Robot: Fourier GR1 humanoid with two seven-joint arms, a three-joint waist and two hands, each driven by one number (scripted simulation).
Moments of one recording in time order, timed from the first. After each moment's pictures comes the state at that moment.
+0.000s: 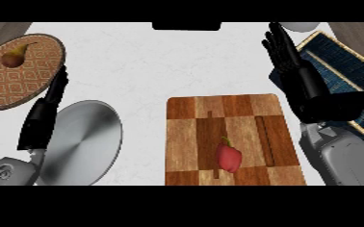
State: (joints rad) left arm -0.15 0.60 -0.31 -1.39 0.21 0.38 -0.15; right arm -0.39 -0.39 0.27 -1.65 -0.26 -0.23 0.08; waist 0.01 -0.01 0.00
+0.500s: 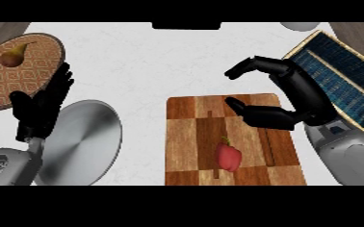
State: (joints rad) left arm -0.20 0.56 -0.23 -1.35 0.37 0.26 0.03; right arm -0.47 -0.51 0.38 -1.68 -0.05 -0.06 -0.03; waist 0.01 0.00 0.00
